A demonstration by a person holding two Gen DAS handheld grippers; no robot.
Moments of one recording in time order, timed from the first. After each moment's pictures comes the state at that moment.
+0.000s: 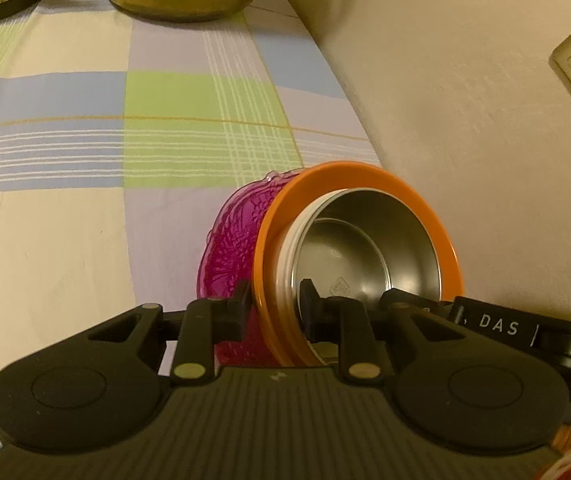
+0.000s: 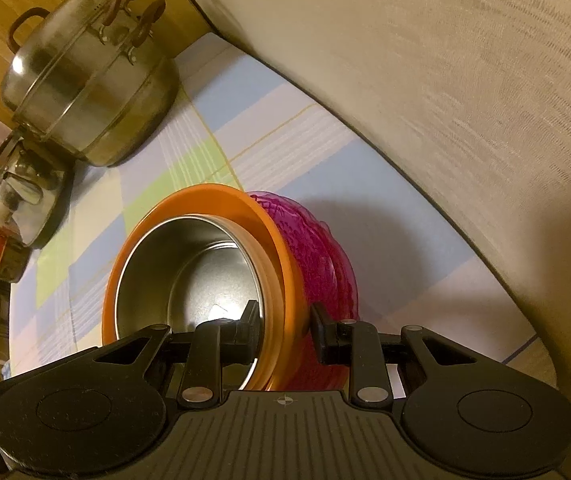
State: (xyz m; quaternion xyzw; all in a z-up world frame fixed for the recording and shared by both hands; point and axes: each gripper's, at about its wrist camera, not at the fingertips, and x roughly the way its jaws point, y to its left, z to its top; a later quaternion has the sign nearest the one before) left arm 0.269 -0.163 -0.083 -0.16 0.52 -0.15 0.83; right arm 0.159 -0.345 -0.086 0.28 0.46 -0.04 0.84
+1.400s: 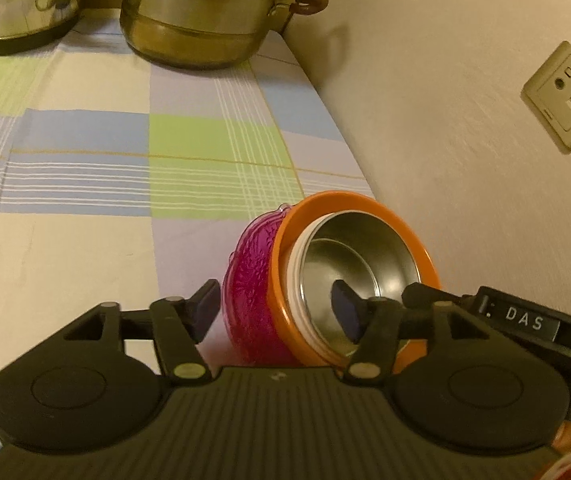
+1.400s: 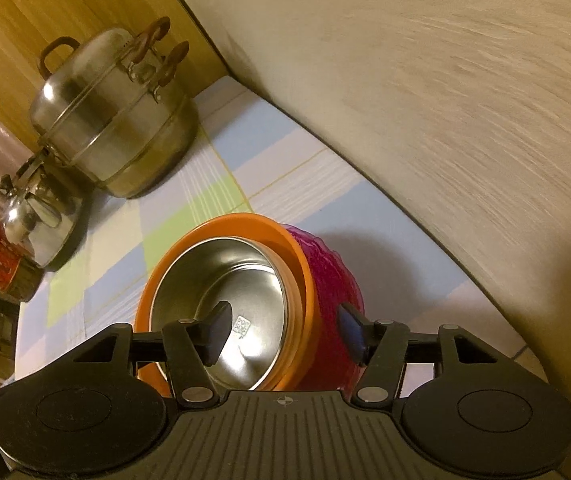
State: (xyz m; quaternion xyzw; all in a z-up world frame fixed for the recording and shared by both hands) left arm 0.238 -0.140 -0.057 -0.16 0.46 -0.14 0.86; right arm 0.130 -0.334 -0.059 0.27 0.39 -0.04 0.88
